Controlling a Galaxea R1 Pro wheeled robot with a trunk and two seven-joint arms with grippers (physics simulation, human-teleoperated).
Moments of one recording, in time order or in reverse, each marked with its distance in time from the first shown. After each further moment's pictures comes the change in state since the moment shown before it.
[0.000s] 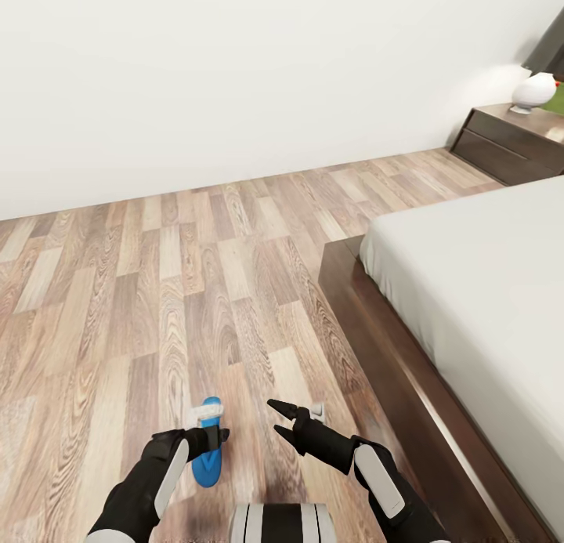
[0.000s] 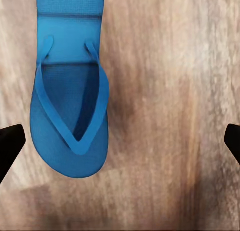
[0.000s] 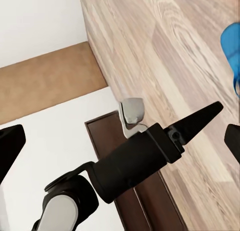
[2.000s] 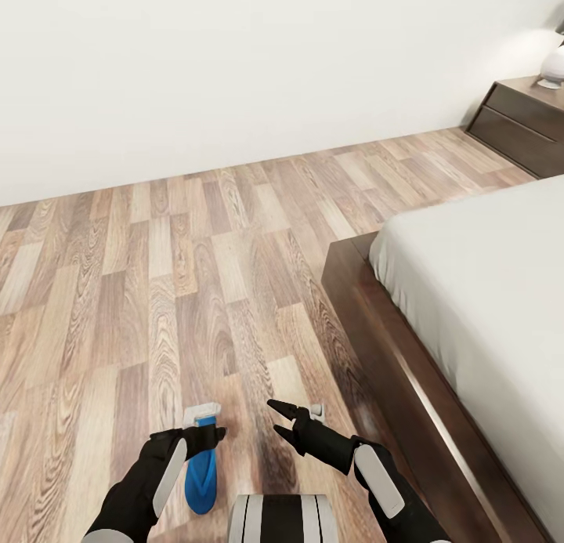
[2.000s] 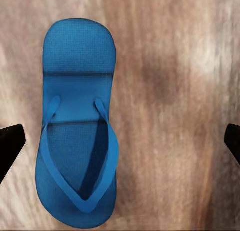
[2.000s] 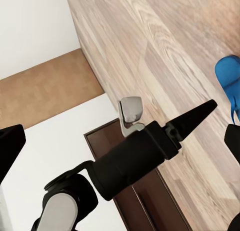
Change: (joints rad) left arm 0.000 0.004 0.008 -0.004 -0.003 -0.008 0.027; right arm 0.000 0.000 0.001 0.000 0.000 0.000 0.000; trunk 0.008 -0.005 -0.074
